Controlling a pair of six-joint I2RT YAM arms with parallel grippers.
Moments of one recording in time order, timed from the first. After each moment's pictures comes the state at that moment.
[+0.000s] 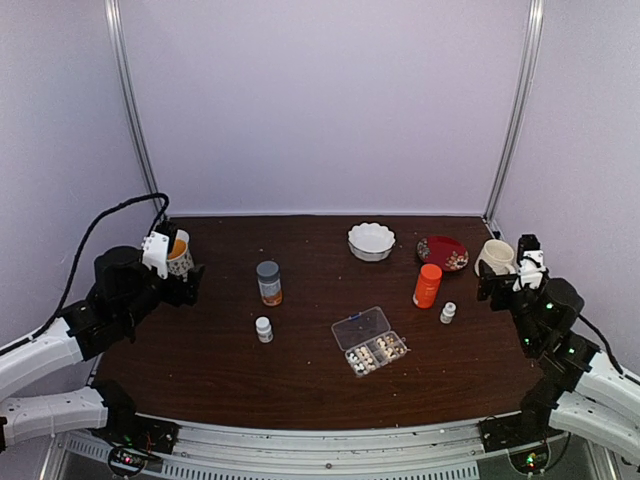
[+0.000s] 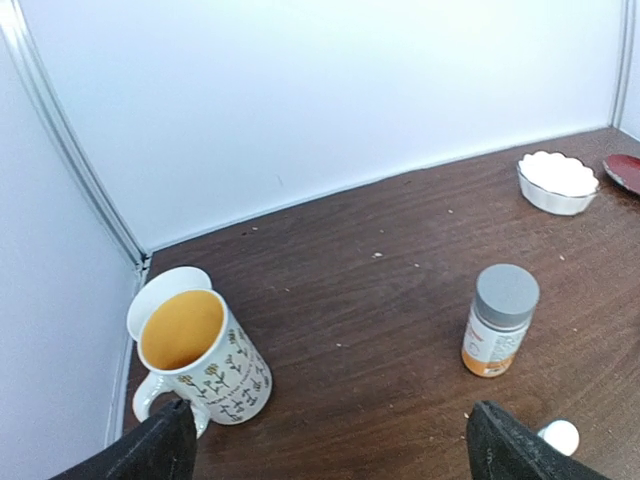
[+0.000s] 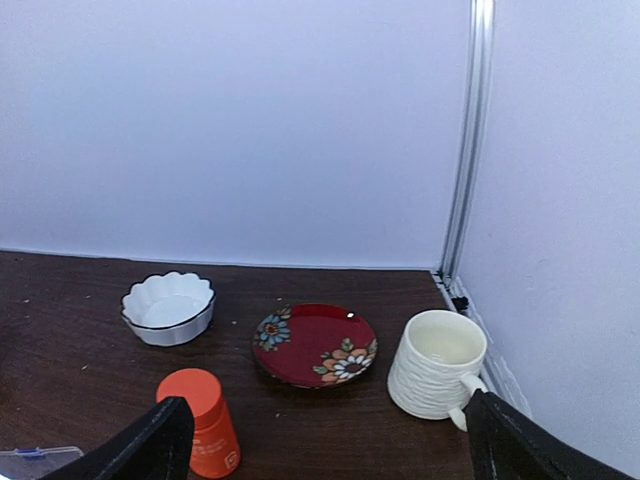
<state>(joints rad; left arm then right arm) -0.62 0.77 0.51 -0.04 -0.39 0.06 0.58 0.47 0.24 0.21 0.56 -0.02</state>
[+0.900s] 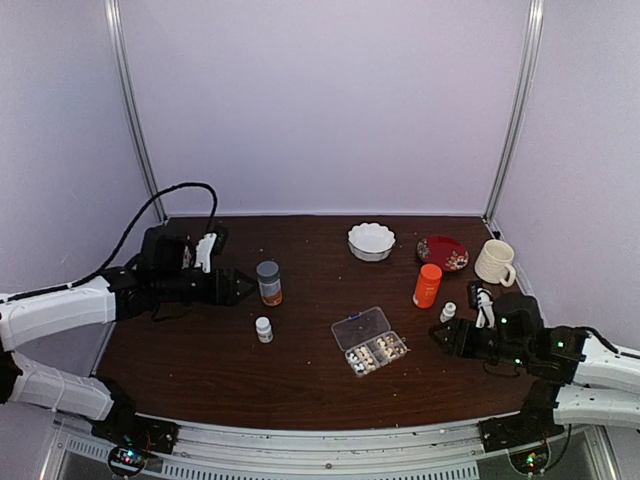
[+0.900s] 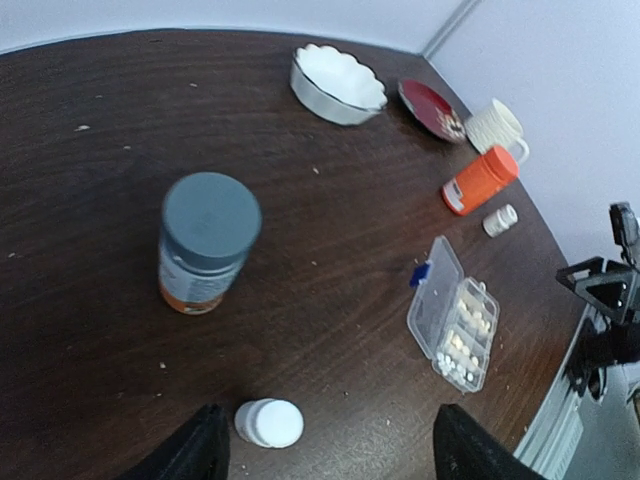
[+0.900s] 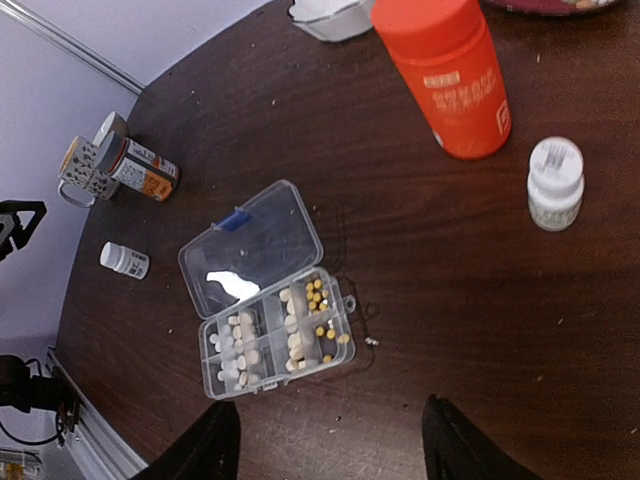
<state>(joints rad) -0.57 1.13 0.68 -0.08 0.25 -0.41 0.77 0.62 0.32 -0.26 0.12 0.78</state>
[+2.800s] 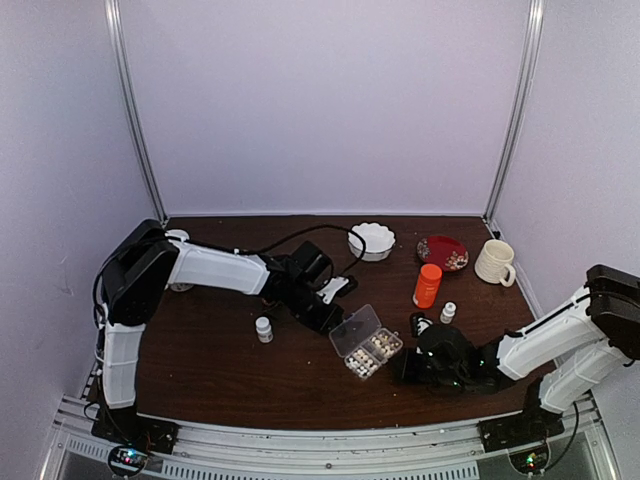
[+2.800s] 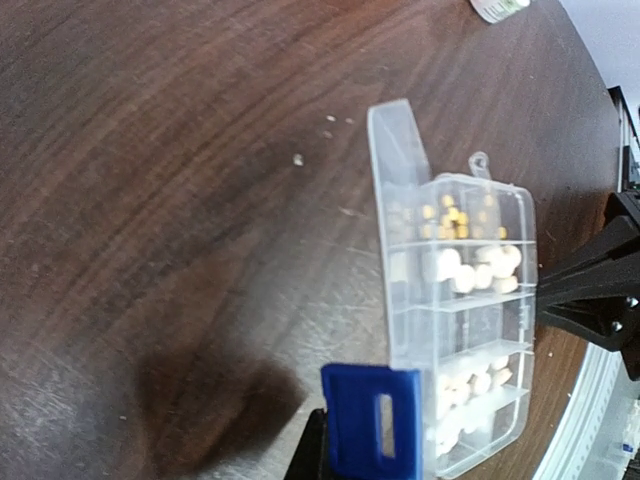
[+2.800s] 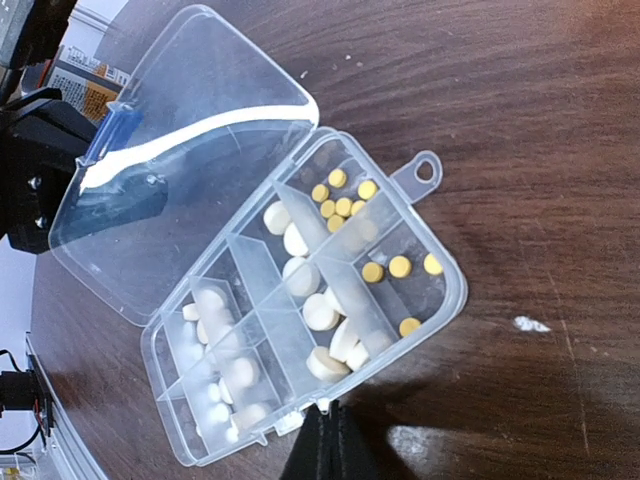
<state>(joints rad) -0.89 2.13 1.44 -0.32 0.44 -0.23 1.05 1.45 0.31 0.41 0.20 1.04</state>
